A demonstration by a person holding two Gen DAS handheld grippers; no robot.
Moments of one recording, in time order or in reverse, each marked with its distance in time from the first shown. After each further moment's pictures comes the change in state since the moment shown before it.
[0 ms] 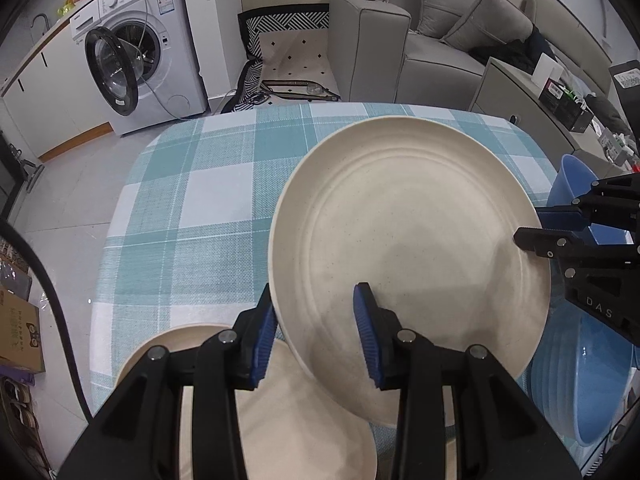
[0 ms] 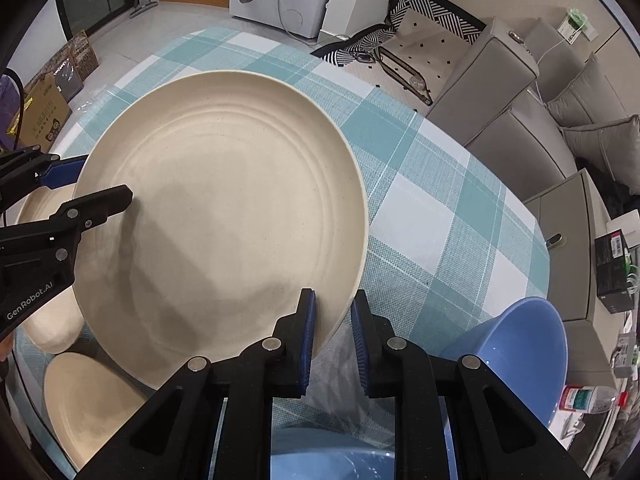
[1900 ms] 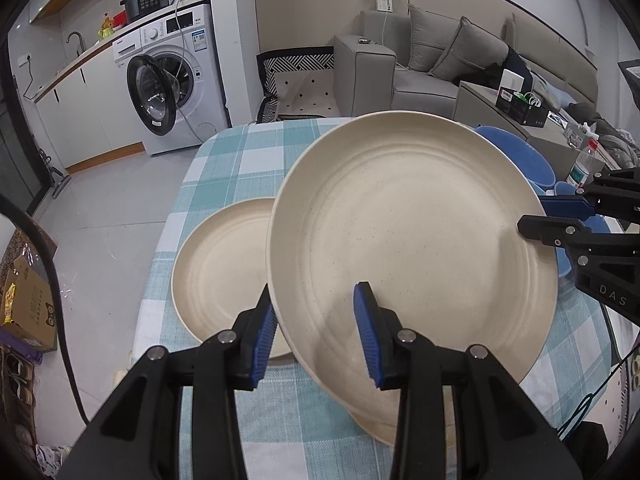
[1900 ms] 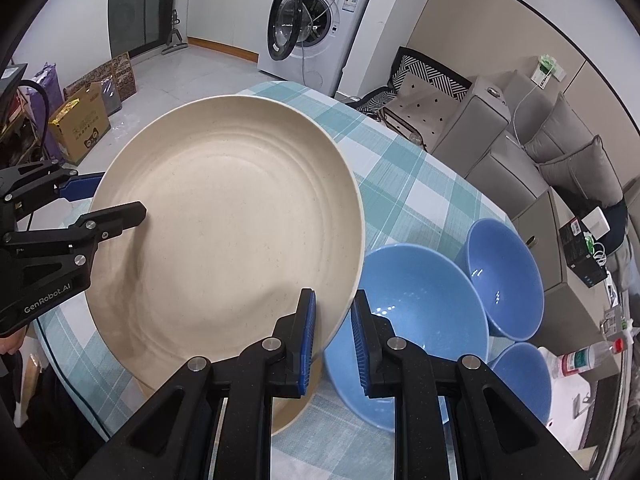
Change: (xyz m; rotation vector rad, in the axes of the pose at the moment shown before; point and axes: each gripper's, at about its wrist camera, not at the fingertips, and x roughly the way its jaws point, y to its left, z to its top) left arm -0.140 -0.012 -0.153 0.008 -0.162 0.043; right arm -0.139 0.102 -0.148 -0.017 -0.234 -0.020
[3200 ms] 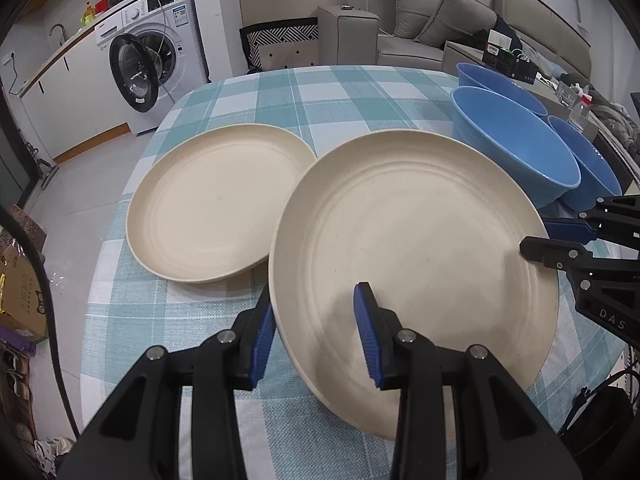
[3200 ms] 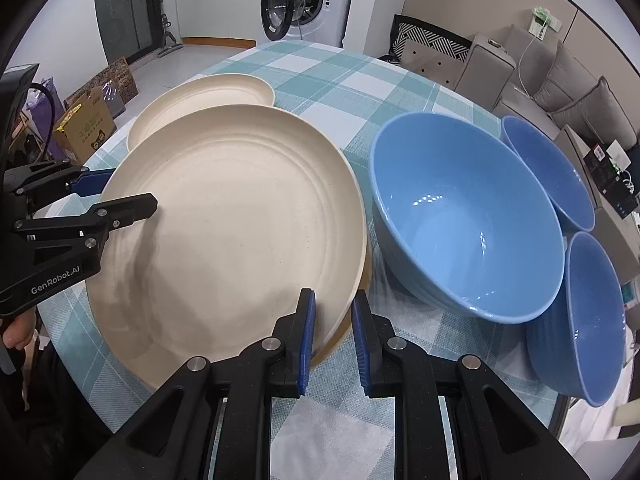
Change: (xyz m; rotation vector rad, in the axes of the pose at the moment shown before) left arm 0.027 -0.026 -0.057 0.036 0.085 -0.030; right arm 0.042 0.015 -0.096 0.116 0.054 0.082
